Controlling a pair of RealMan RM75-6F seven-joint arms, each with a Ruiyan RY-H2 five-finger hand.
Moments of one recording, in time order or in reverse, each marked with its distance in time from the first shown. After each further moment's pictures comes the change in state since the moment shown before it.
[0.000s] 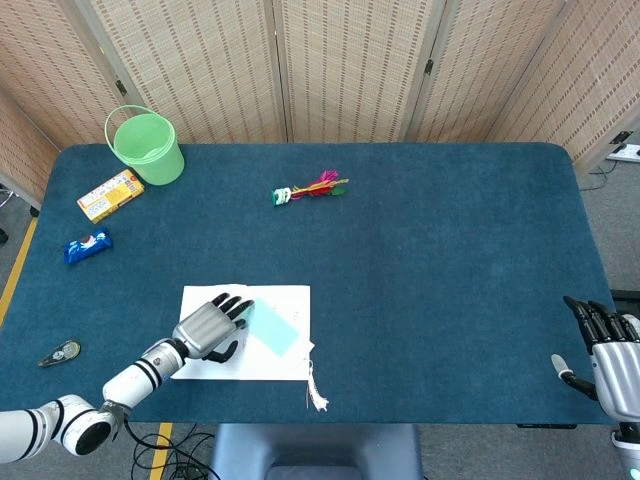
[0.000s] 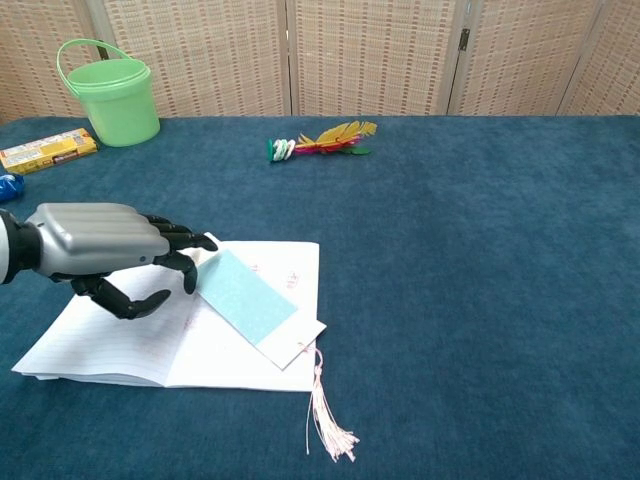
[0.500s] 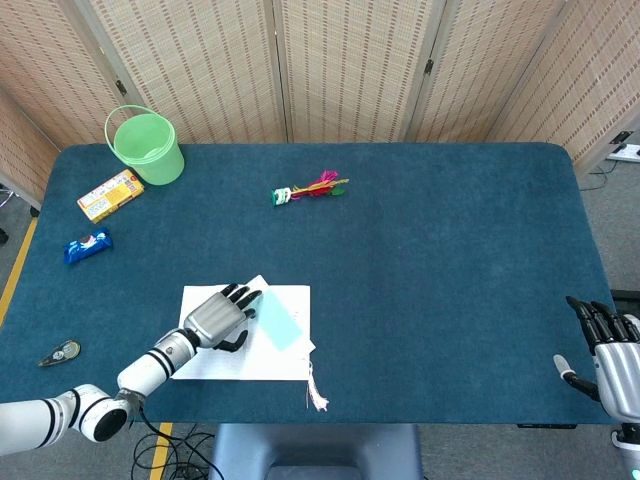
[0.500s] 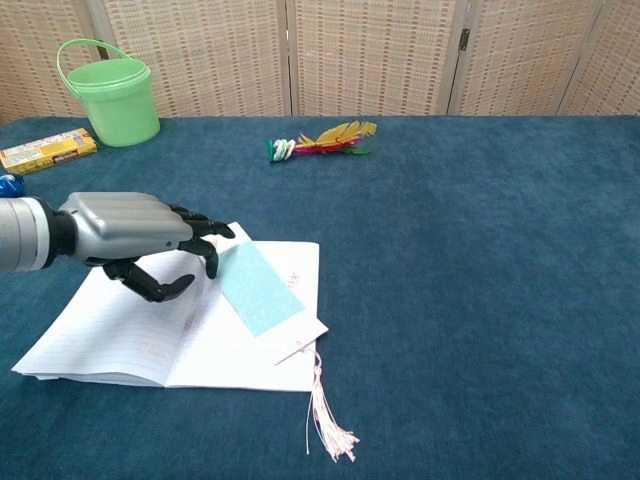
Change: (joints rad) left arm -0.035 -0.054 -0.055 0.054 -0.063 -0.034 0.015; right arm -0.004 0.002 0.000 0.000 0.004 0.002 0.000
